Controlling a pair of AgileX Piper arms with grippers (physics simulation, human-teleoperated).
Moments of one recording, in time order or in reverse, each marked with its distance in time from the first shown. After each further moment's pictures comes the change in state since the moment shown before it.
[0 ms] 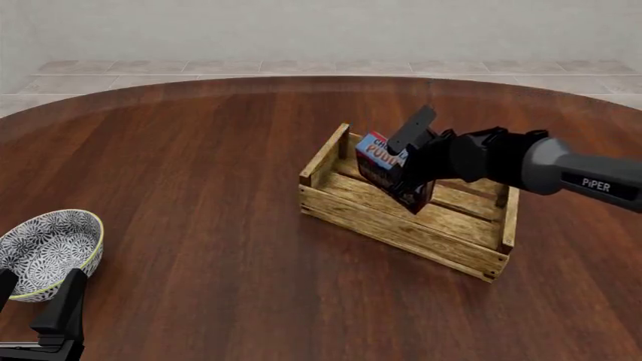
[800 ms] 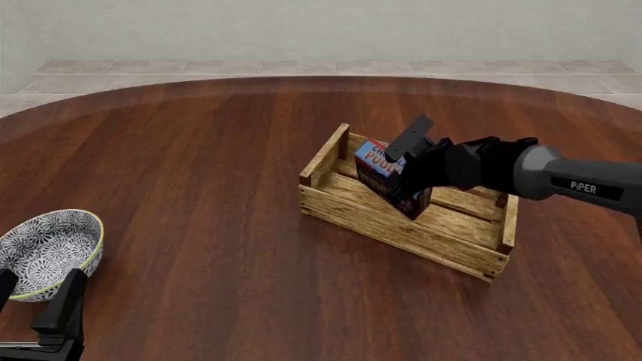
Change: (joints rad) left arm 0.000 0.000 0.000 0.000 0.000; right arm 0.001 0.032 0.024 -0.045 0.014
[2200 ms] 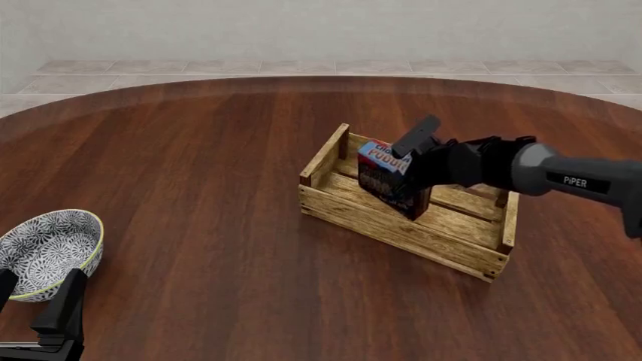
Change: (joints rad) left arm 0.000 0.000 0.000 0.000 0.000; right arm -0.042 0.049 -0.032 -0.013 0.039
